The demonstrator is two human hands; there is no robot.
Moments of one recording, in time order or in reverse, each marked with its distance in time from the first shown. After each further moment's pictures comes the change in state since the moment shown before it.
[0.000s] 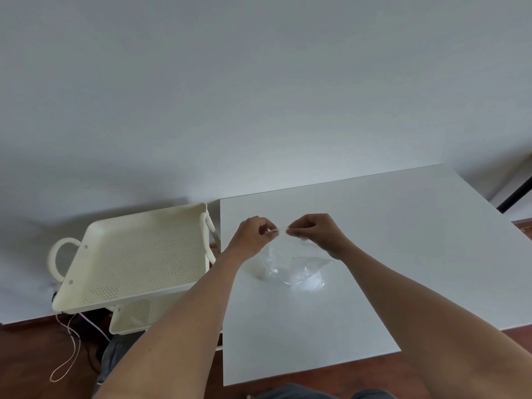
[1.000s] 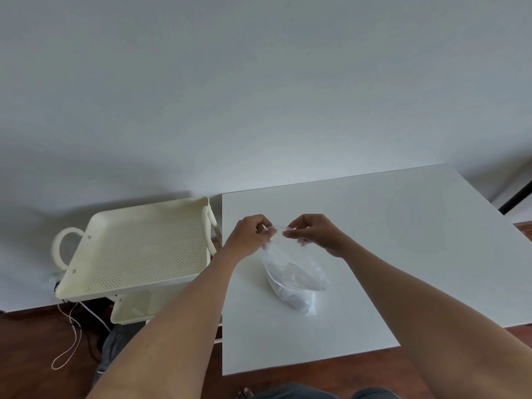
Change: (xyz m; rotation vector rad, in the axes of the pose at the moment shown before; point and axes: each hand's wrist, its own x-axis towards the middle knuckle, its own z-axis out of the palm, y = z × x) left_hand -0.017 -0.003 -0.004 -0.074 -0.010 -0.070; right_hand -0.004 -0.001 0.005 -0.049 -0.120 0.057
